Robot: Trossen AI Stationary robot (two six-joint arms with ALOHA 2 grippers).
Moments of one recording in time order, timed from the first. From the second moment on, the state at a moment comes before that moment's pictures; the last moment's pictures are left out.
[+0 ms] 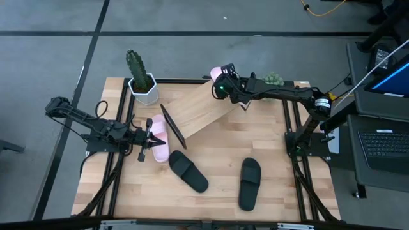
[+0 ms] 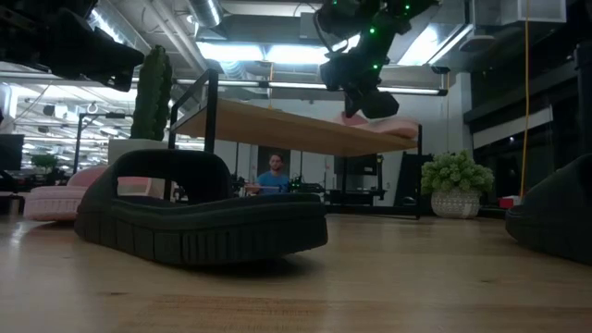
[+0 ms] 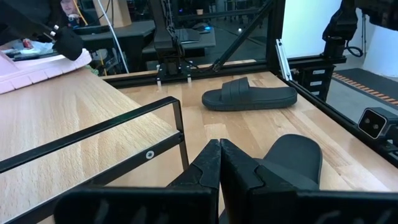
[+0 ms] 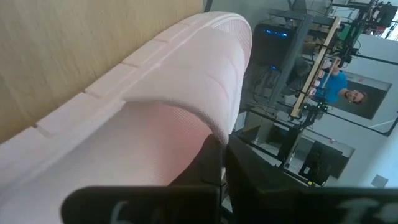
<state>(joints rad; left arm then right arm) -0.35 0.43 0.13 0.17 -0.28 0.04 -0.33 1.75 1.46 -0.64 0.80 -1.03</state>
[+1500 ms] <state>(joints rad) -0.35 0.43 0.13 0.17 -0.28 0.03 -0.25 1.75 1.46 -0.73 0.90 -0.87</state>
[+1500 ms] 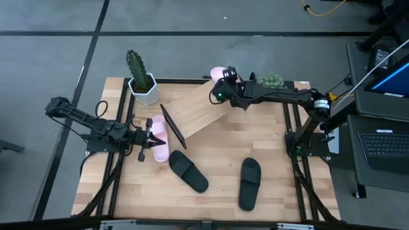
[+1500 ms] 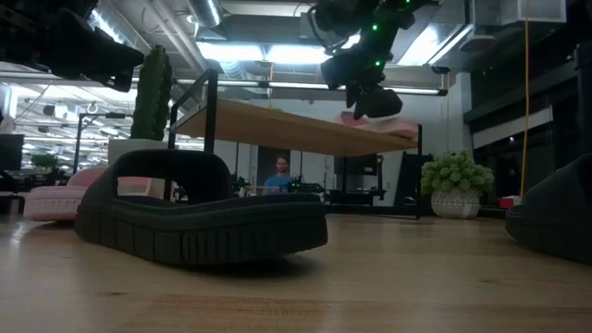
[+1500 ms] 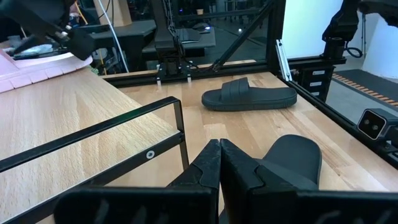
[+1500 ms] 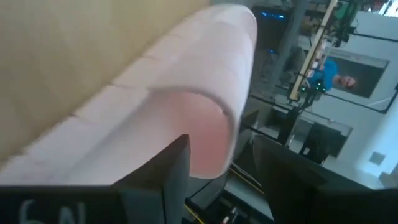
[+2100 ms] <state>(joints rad) -0.35 0.43 0.13 0.17 -0.28 0.03 -0.08 1.75 1.91 -1.30 0.85 -0.26</state>
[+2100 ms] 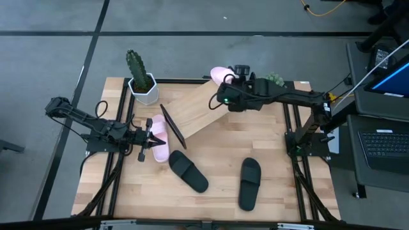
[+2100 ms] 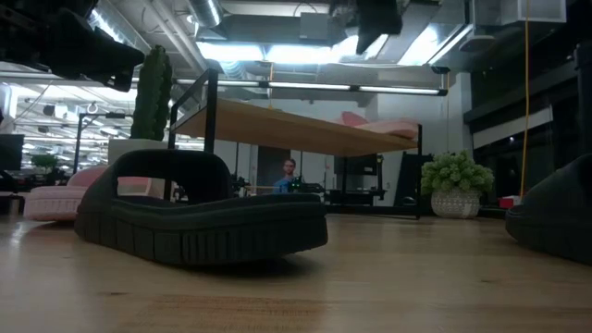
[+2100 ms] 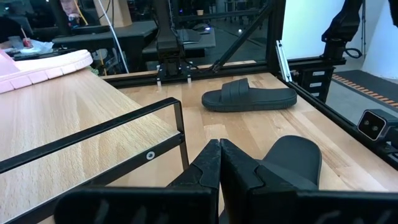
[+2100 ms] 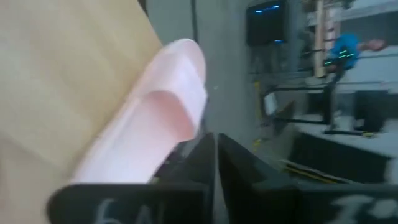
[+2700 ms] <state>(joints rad) -0.35 0.43 0.13 0.16 -0.28 0.04 0.22 1.59 1.50 -1.17 0.77 0.26</state>
